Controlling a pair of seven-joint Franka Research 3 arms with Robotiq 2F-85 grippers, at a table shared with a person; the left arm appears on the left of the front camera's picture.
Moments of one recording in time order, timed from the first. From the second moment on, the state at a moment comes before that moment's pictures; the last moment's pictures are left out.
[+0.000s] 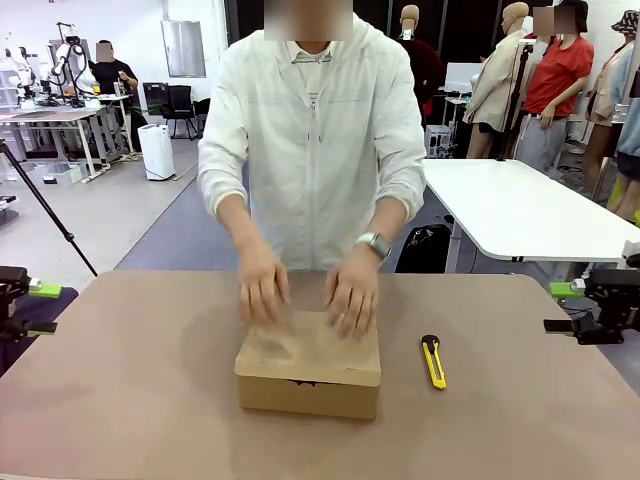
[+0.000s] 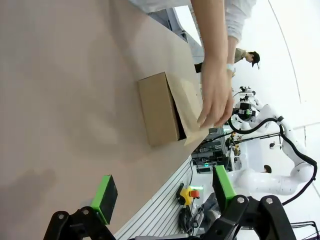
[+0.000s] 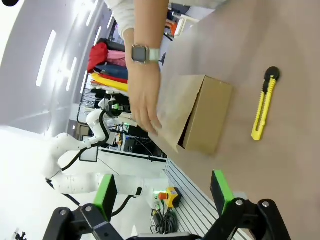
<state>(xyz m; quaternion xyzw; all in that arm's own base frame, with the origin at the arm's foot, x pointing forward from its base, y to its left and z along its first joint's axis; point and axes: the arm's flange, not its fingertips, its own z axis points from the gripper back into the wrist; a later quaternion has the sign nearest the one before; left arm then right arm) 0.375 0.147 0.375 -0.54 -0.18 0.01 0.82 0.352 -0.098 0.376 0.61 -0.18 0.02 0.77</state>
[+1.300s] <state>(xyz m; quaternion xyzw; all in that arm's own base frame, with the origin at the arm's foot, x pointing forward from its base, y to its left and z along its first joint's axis) 0.377 0.141 0.381 -0.54 -0.19 0.00 0.82 0.354 -0.088 0.382 0.60 -0.18 0.03 0.78</state>
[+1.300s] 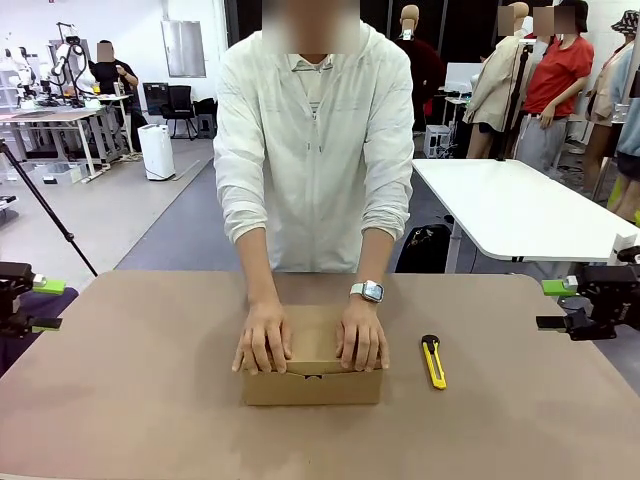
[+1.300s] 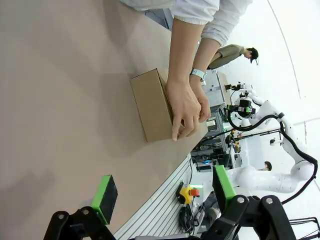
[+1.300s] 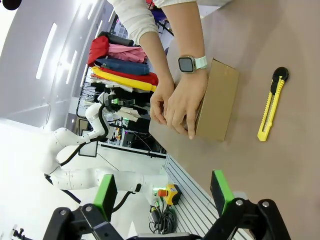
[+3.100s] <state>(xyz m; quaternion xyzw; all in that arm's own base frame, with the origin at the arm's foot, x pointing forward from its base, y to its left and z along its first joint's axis) 0.377 0.141 0.381 -0.54 -0.19 0.00 0.82 0.354 -0.088 0.382 0.60 -0.18 0.03 0.78</state>
